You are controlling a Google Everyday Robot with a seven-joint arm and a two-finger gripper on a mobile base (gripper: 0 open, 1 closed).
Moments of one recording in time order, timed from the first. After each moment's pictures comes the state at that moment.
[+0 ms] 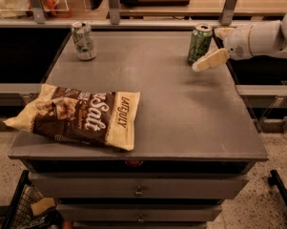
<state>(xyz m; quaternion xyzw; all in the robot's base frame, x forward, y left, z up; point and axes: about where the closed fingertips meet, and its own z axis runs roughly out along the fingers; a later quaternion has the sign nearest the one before) 0.726 -0.227 0.888 -0.44 0.73 0.16 0.49</state>
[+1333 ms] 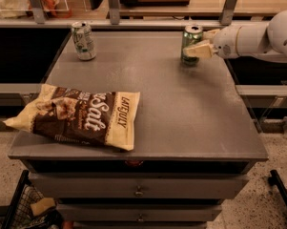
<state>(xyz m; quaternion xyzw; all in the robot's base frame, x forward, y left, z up) 0.750 -0.197 0.891 -0.41 0.72 0.18 0.53</state>
